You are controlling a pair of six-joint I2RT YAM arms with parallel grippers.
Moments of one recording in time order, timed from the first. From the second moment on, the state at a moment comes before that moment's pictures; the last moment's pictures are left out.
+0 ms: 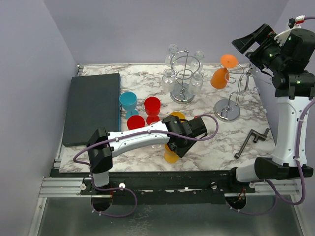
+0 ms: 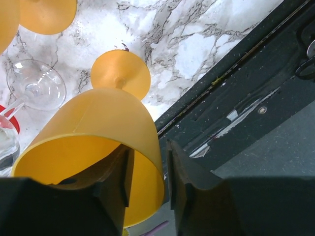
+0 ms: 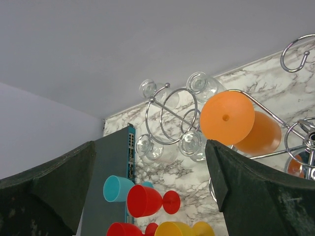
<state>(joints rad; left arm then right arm) -1.23 1.79 1.62 -1.09 -0.05 -0.40 -0.06 1.42 2.01 -0.77 -0.27 0.62</state>
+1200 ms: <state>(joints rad) -1.20 1.65 1.91 -1.21 -0.06 -0.40 -0.06 1.41 1.99 -0.79 -0.29 0.60</state>
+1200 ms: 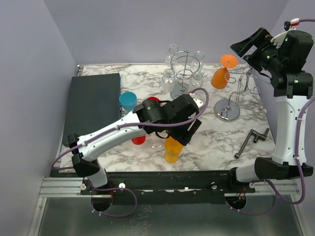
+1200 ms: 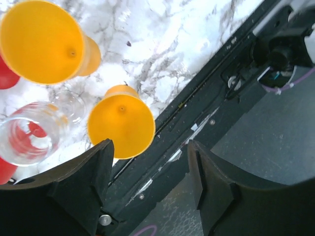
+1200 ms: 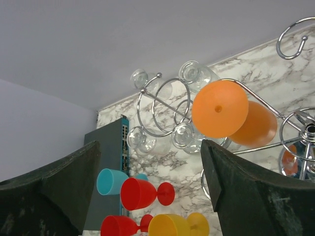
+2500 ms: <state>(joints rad) -0.70 1.39 1.70 -0.84 0.18 -0.44 -0.06 1.47 1.67 -0.64 -0.09 0.79</state>
